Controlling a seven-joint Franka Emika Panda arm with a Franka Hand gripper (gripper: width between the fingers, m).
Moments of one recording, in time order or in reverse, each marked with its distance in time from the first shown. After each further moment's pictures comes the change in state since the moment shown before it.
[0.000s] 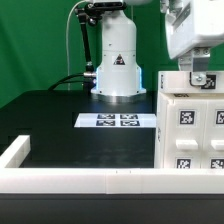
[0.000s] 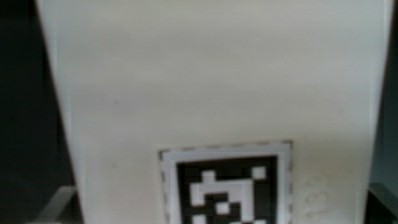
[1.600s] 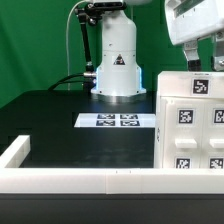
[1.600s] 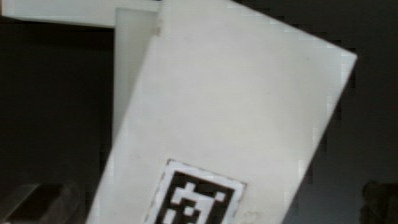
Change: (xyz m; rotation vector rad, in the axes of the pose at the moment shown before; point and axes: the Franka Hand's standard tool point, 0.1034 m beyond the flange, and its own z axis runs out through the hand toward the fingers) arm -0.019 -0.004 -0.020 -0.046 -0.090 -0.470
